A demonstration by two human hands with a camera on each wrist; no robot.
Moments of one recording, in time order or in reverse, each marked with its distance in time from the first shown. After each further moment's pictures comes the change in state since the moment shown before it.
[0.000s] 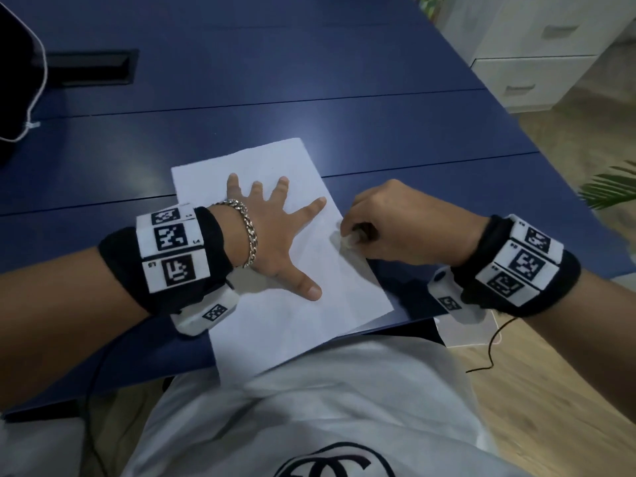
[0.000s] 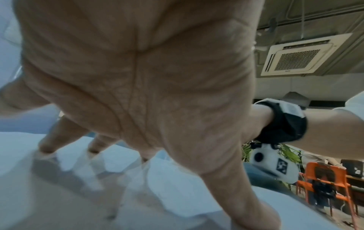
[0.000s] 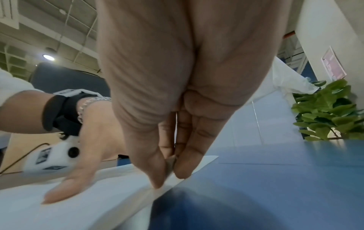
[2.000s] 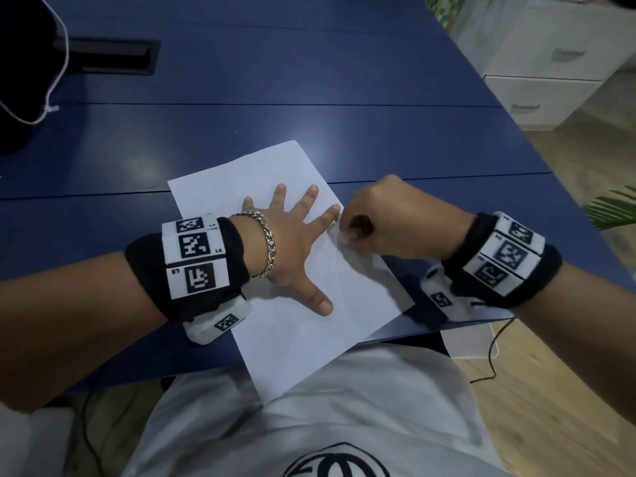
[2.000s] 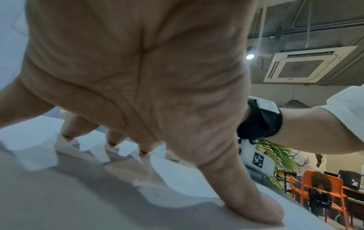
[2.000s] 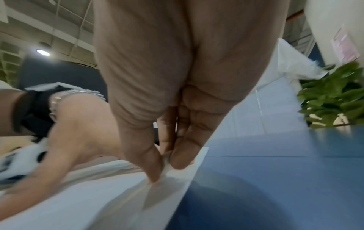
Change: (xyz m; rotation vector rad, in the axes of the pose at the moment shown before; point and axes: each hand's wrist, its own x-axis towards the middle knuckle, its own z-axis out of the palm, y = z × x) left_hand -0.002 0.000 0.013 -0.164 -0.032 0.045; right_hand 0.034 -0.015 -0.006 -0.038 -0.046 0.011
